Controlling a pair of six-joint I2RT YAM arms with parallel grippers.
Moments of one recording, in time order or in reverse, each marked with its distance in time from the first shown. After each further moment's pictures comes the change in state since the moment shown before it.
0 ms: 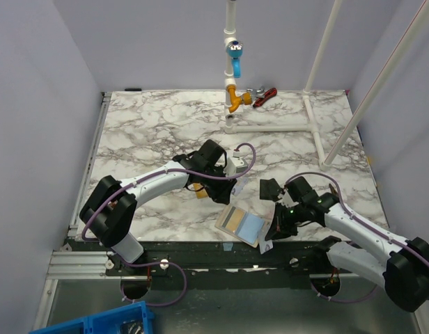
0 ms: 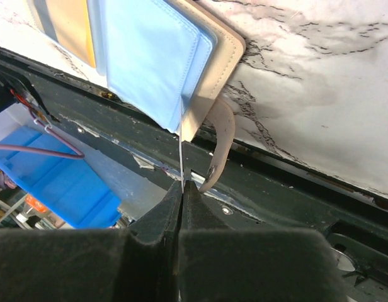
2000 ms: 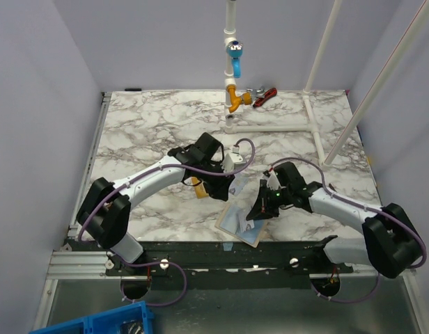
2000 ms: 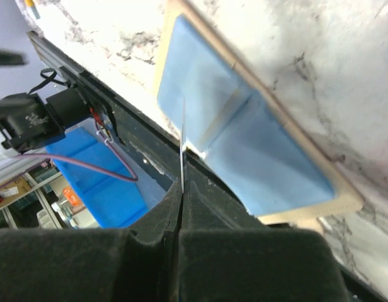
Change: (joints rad) left arm 0.032 -0.015 0.070 -0.111 0.073 0.082; right arm 0.000 0.246 0.079 0.402 -0.123 0.036
